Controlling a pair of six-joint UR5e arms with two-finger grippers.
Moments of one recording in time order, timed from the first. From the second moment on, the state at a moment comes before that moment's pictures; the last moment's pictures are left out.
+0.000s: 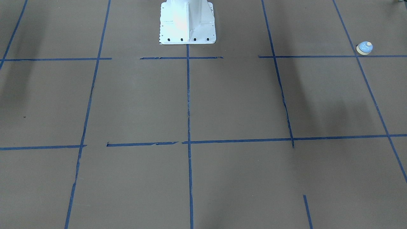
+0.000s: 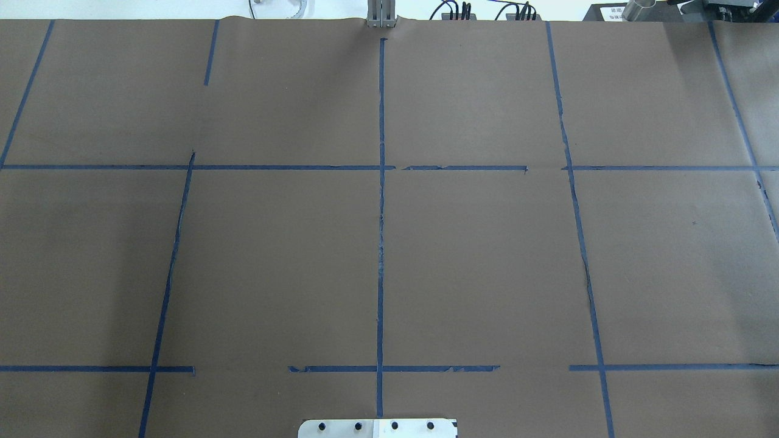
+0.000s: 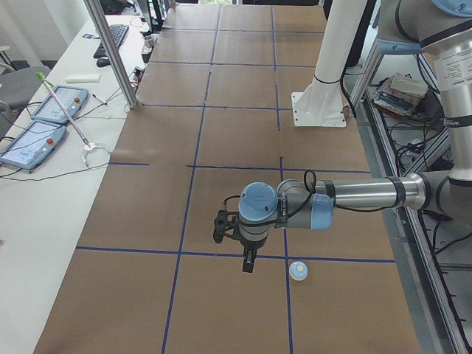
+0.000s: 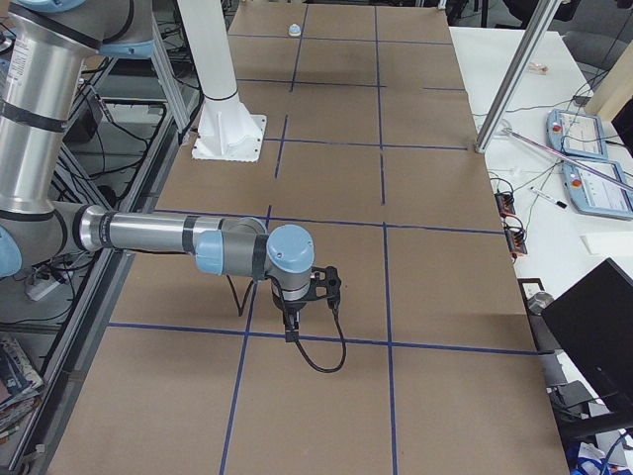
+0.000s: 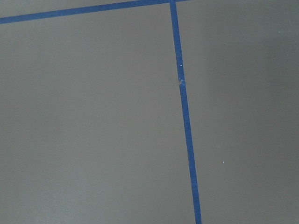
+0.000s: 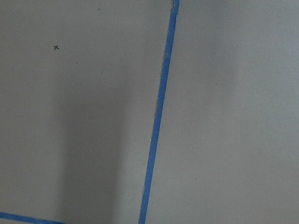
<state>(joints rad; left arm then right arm) -1.60 -1.24 -1.85 -1.66 -2.36 0.14 1.54 -1.93 1.90 -1.59 2.34 -0.15</state>
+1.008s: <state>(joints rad) -1.43 -1.16 -1.82 -1.89 -2.38 0.00 1.54 -1.93 1.92 -1.59 2.34 -0.15</state>
